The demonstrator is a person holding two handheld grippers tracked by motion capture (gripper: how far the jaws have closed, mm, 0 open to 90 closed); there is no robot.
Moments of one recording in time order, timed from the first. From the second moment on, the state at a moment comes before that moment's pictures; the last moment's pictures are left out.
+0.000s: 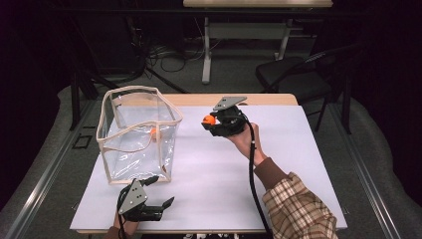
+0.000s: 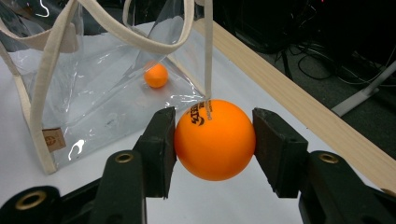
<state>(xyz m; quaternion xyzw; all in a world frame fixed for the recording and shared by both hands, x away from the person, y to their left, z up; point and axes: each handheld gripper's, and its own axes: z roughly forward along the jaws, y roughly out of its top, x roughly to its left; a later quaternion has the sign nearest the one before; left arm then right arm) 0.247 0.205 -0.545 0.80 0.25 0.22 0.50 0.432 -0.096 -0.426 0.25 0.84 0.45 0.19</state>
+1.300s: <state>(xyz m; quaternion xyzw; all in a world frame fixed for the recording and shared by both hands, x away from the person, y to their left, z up) 0.247 0.205 -0.545 0.80 0.25 0.22 0.50 0.438 -0.075 -0.397 0.23 0.84 0.45 0.20</state>
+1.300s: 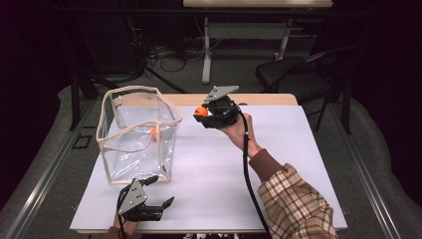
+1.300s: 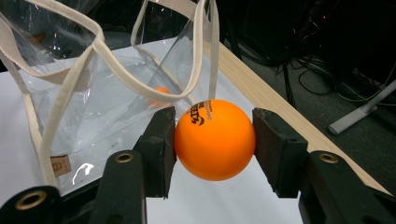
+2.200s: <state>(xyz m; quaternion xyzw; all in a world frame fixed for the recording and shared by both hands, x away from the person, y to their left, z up) 0.247 0.206 -0.545 0.80 0.25 0.22 0.50 0.440 -0.055 -0.378 0.21 0.83 0.46 0.21</state>
